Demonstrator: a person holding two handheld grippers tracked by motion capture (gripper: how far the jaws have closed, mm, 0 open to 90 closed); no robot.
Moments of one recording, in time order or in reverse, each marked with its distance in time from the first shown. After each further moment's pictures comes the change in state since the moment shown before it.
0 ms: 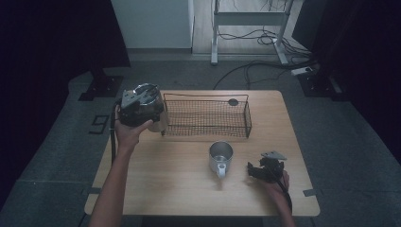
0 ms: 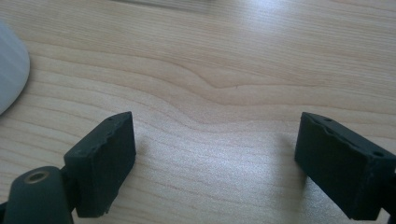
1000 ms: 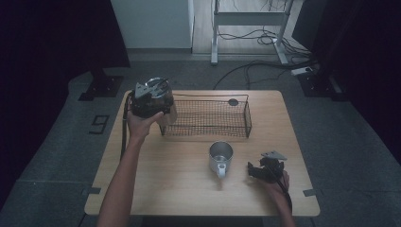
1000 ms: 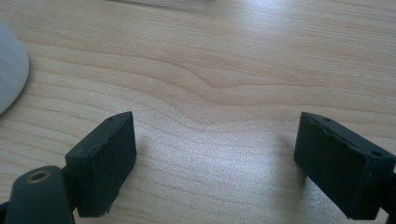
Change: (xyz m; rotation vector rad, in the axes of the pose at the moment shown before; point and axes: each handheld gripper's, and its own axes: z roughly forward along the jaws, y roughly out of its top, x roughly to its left) left arm -0.010 0.012 0.042 0.020 -0.024 0.005; right arm 0.000 0.000 0.000 -0.002 -0.002 0.001
